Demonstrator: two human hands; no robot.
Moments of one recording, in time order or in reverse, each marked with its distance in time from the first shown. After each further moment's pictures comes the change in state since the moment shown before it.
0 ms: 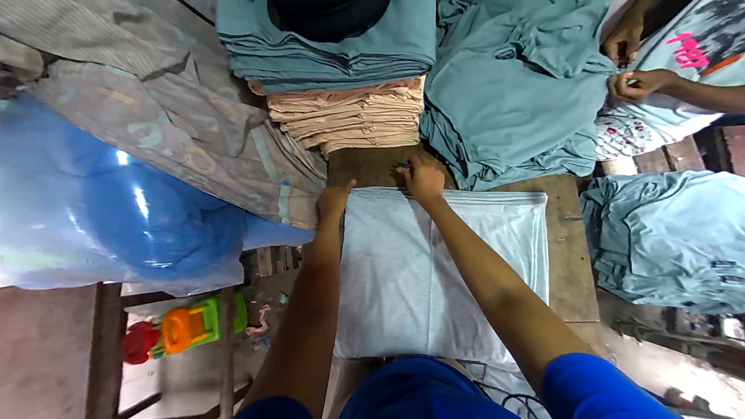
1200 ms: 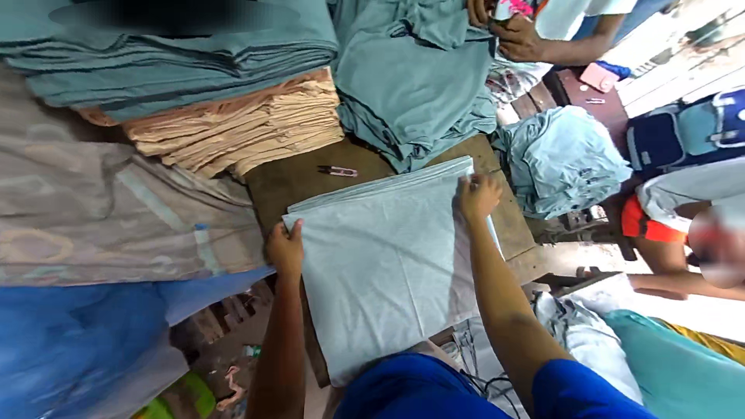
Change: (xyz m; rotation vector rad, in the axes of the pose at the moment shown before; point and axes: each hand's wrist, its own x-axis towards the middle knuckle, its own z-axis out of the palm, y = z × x) left_hand -0.034 -0.049 0.020 -0.086 0.038 0.341; right_hand -0.152 0.176 -0.060 0.011 0.525 0.754
